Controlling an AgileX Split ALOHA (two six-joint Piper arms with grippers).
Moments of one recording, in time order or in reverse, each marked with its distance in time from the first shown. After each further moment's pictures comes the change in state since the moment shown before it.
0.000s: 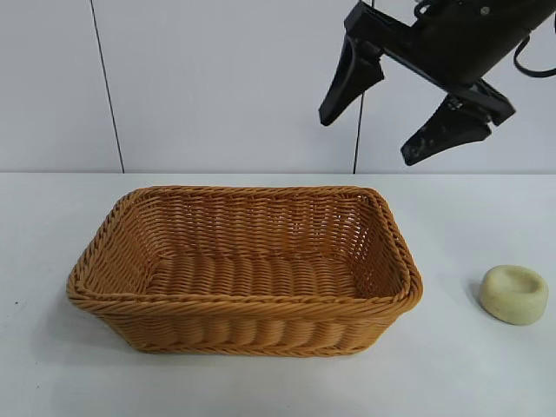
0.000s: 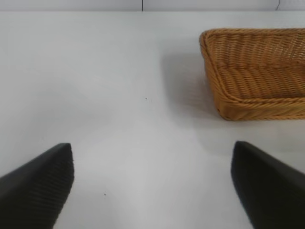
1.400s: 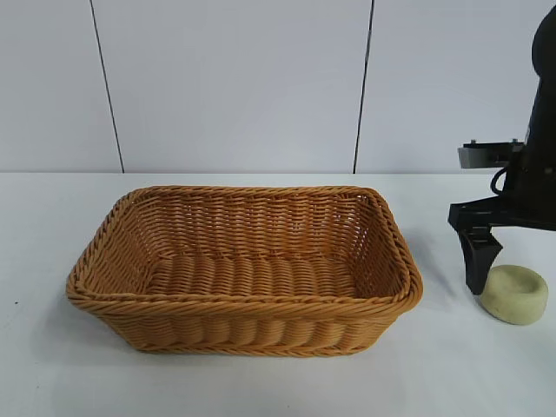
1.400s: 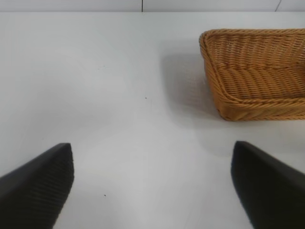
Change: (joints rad) left arm 0.000 0.000 0.000 0.000 0.000 0.001; right arm -0.163 0.342 0.187 -0.093 -0.199 0.035
